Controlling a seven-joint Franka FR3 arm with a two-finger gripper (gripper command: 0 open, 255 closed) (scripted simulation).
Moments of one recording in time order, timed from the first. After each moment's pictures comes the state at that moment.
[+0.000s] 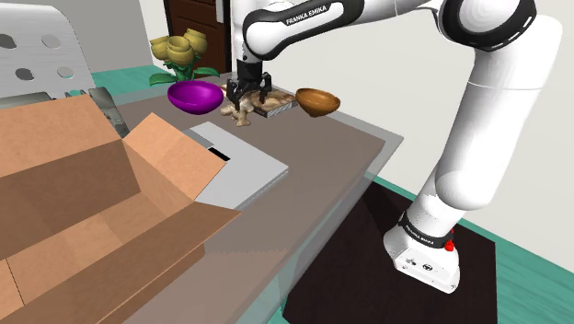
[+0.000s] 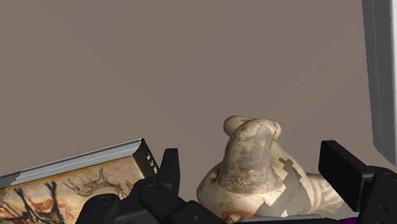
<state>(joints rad) -0.03 0.20 0.22 -1.80 -0.22 2.06 0.57</state>
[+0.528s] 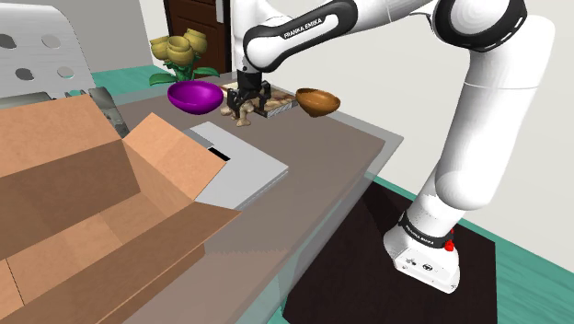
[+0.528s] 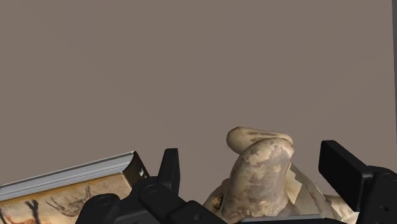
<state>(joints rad) -0.03 0.23 0.21 -1.83 -0.23 2.12 0.58</state>
